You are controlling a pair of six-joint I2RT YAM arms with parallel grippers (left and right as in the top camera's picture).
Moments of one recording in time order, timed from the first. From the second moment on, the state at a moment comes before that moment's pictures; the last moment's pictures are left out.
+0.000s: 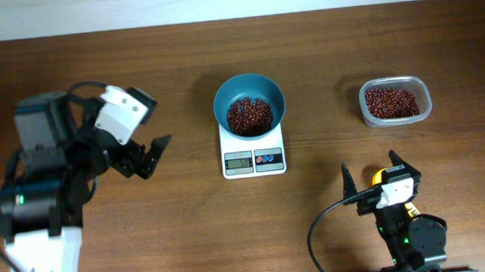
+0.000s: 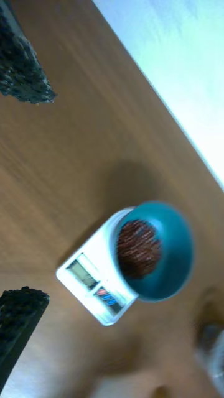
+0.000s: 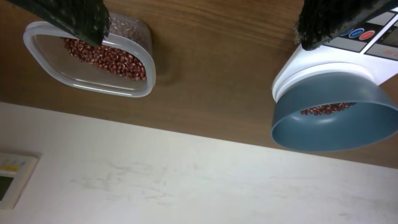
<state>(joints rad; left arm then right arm) 0.05 1.15 1.32 -0.93 0.46 0.59 0.06 0.01 0.02 -0.07 -0.09 -0.10</state>
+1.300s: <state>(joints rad) 0.04 0.03 0.08 -0.23 -0.01 -0.01 0.06 0.01 0.01 -0.07 -0.09 -0.10</state>
